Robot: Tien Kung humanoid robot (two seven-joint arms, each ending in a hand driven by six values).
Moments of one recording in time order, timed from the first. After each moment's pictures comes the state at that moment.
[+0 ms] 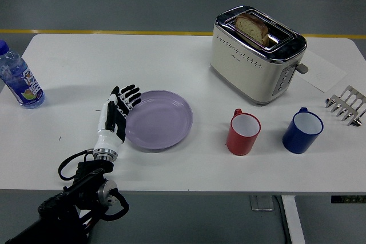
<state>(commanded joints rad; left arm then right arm) -0.43 0.00 -0.81 -0.84 0.45 0.22 -0.65 0.19 -0.03 1.50 0.18 -1.75 0.01 -0.30</state>
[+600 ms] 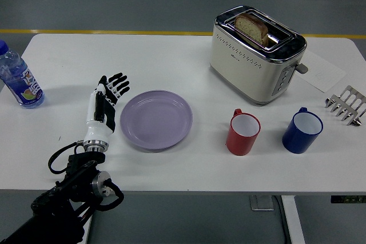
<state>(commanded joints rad) -0.41 0.02 -1.03 -0.89 0.60 0.21 -0.65 0.19 -0.03 1.50 0.18 -1.75 0.01 -0.30</state>
